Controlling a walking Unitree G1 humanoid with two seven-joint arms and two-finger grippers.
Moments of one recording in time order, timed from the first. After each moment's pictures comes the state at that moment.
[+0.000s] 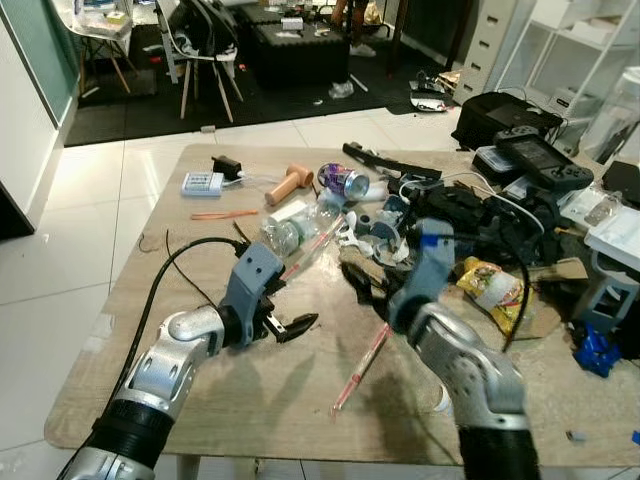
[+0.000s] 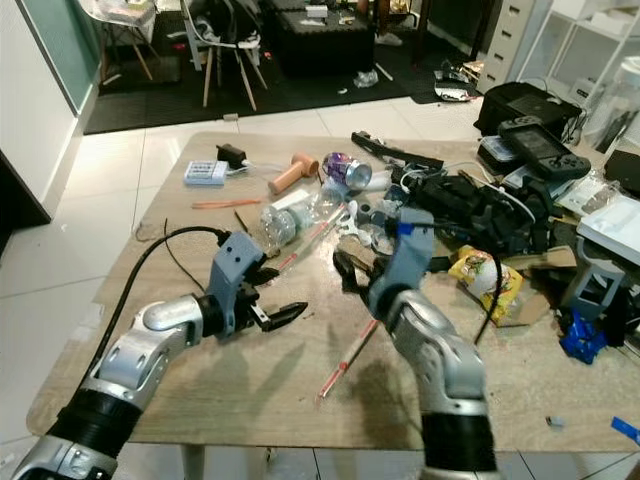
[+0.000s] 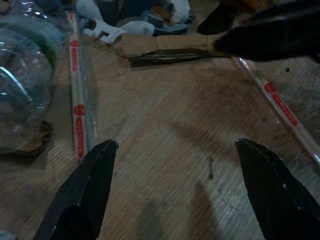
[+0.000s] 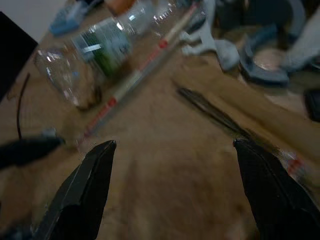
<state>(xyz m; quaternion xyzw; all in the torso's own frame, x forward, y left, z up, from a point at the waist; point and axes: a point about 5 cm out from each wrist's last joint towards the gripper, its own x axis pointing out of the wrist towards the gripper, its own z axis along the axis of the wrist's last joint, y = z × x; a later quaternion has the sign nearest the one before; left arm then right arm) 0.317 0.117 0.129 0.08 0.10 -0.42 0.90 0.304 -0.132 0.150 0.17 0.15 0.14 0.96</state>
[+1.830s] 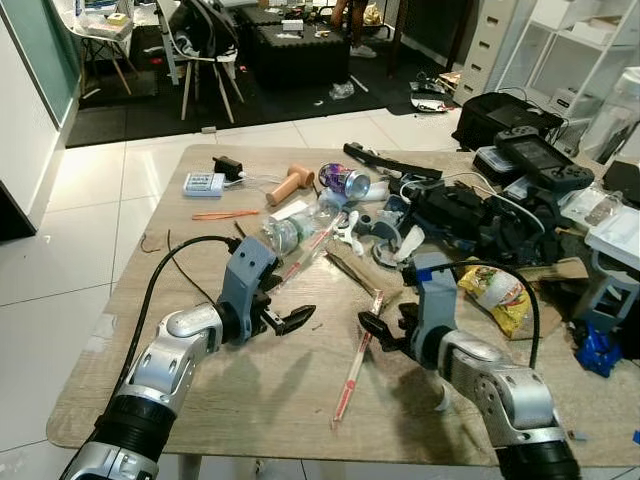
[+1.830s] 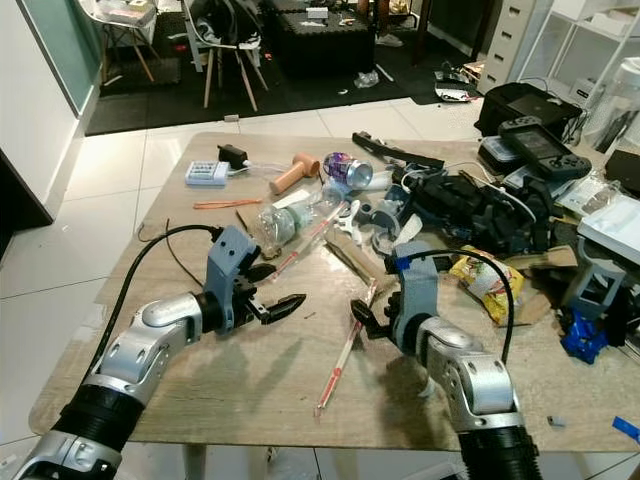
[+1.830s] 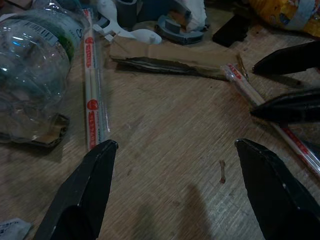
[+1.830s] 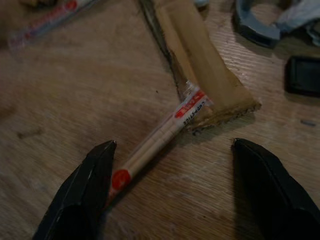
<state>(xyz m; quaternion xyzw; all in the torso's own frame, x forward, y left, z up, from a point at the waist) 0.323 0.120 0.128 0.05 0.11 -0.41 0.91 0.296 -0.159 0.114 -0.02 0.25 0.17 0.95</state>
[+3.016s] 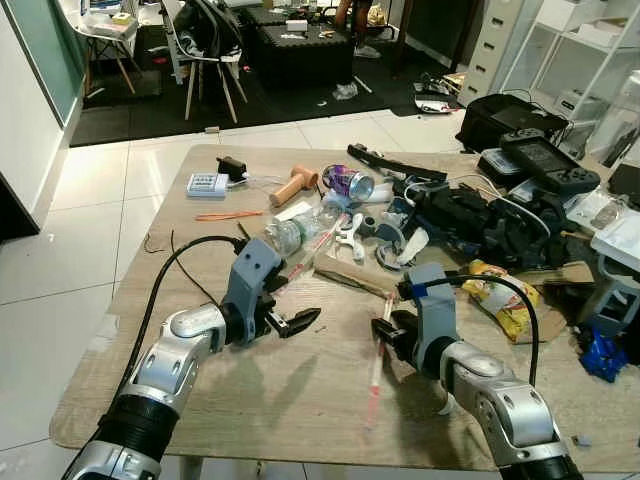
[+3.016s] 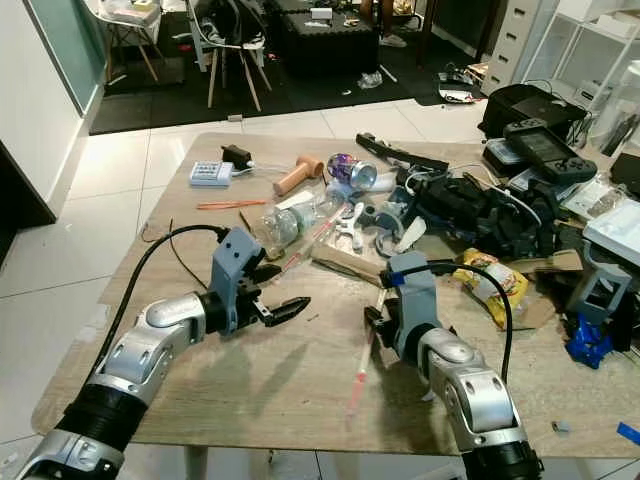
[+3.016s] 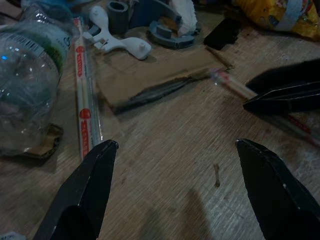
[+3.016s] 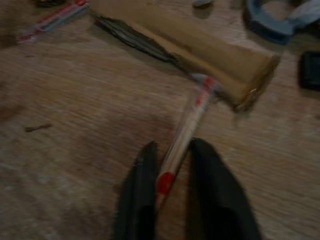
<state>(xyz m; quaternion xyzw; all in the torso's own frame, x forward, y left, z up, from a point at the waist) 0.322 0.115 0.128 0.06 0.10 -0.43 0.90 0.280 -0.157 0.093 0.00 0.32 0.17 0.93</state>
